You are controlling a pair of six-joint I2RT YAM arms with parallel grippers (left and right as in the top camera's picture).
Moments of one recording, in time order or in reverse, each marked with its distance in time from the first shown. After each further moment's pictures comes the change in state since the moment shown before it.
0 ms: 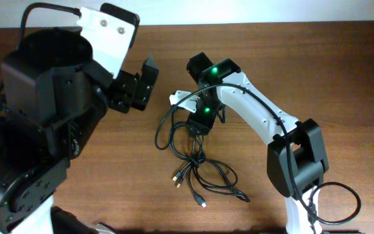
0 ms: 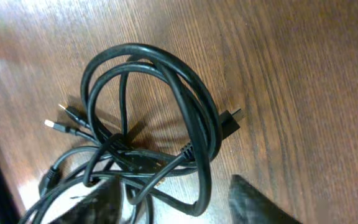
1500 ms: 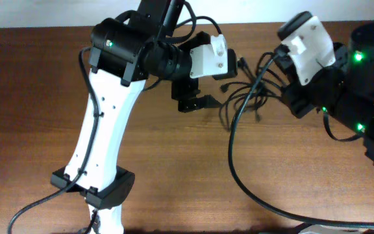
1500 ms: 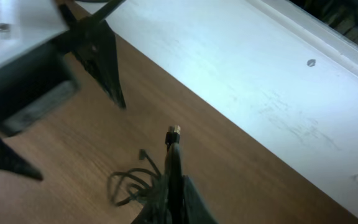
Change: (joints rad) left arm 0.087 0.424 -0.007 -0.138 1.036 0.920; right arm -0.138 -0.680 0.473 -0.161 0.356 0.330
